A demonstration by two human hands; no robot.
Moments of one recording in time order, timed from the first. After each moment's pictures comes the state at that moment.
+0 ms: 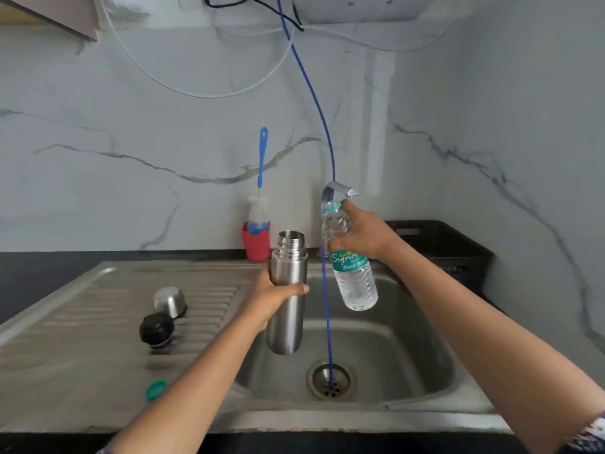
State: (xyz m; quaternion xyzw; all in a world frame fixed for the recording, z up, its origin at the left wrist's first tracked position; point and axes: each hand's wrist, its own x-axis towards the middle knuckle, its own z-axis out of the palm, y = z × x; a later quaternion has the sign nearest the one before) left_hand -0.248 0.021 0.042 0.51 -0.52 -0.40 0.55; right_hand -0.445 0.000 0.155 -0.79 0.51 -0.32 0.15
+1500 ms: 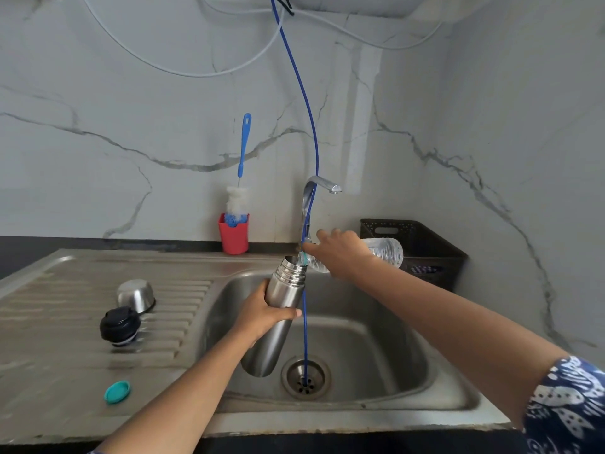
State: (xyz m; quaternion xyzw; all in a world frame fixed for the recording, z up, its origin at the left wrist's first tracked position) left_hand -0.257 0.006 -0.007 0.58 -0.59 -0.35 0.44; right_hand -0.429 -0.012 0.122 -0.81 0.48 0.08 -0.31
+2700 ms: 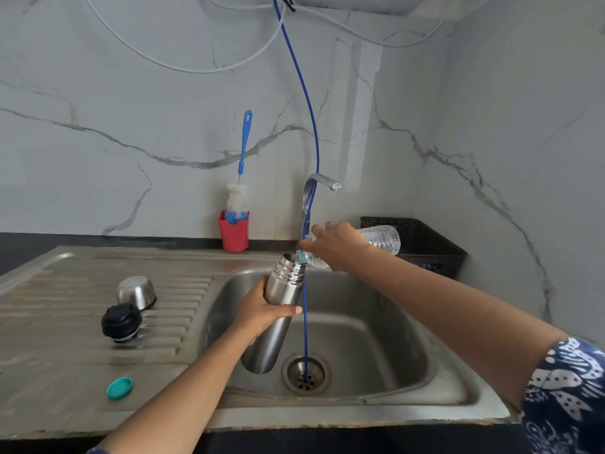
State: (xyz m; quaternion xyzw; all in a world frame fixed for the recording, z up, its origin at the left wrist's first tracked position) left_hand -0.254 0.008 -0.009 0.56 -0.58 -0.37 0.46; right_hand -0.423 -0.011 0.133 -0.82 0.43 0.12 -0.36
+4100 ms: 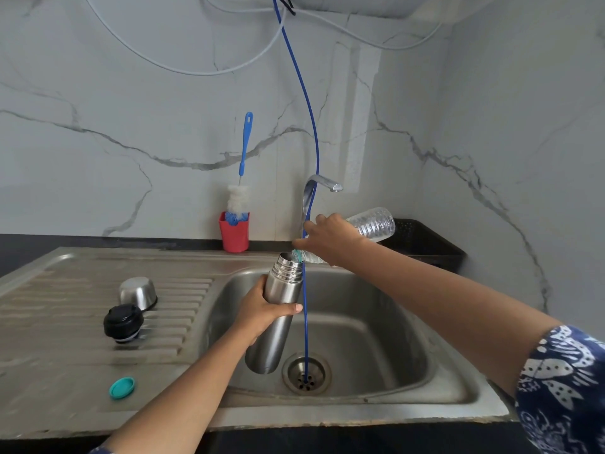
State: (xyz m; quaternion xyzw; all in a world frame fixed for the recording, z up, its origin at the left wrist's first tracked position) left_hand -0.252 0.009 -0.012 0.54 -0.57 -0.37 0.49; right_hand -0.408 0.005 0.151 -0.80 0.40 0.16 -0.41
